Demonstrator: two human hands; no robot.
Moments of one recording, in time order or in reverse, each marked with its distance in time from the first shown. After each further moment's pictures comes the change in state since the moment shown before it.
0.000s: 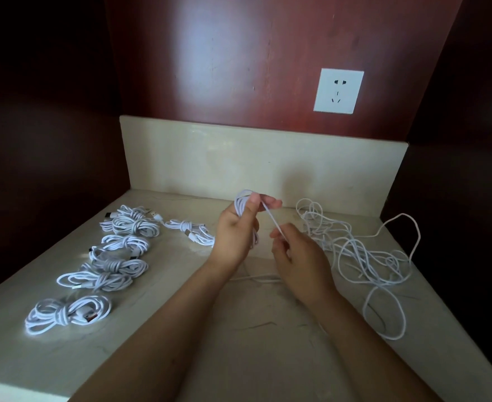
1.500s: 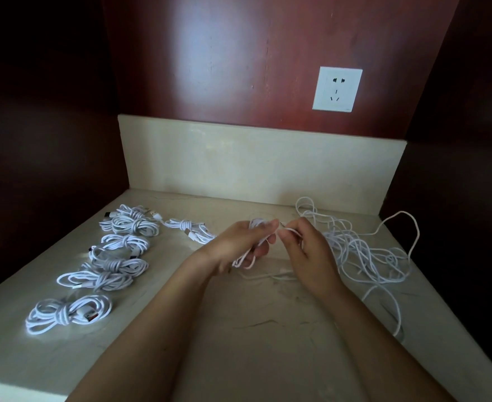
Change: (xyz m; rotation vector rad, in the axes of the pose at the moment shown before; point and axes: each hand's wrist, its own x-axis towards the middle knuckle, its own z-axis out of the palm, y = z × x) left_hand 0.005 -0.004 -0.015 0.103 -0.469 -0.453; right_hand 0.006 0.021 -0.003 0.292 0.031 -0.014
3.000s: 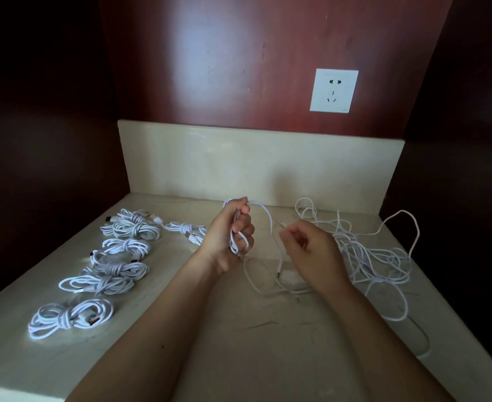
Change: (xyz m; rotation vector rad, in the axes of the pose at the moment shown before) left_hand 0.010 0.004 -0.006 -0.863 0.166 -0.010; right_hand 0.001 -0.012 -0.009 -0.094 0.031 0.158
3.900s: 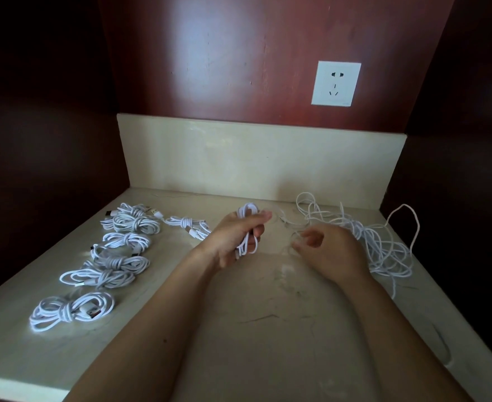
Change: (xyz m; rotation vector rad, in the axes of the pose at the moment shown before) left_hand -0.002 -0.008 -0.003 0.504 -0.057 0.023; right_hand 0.008 0.022 -0.022 -0.298 -0.127 0.196
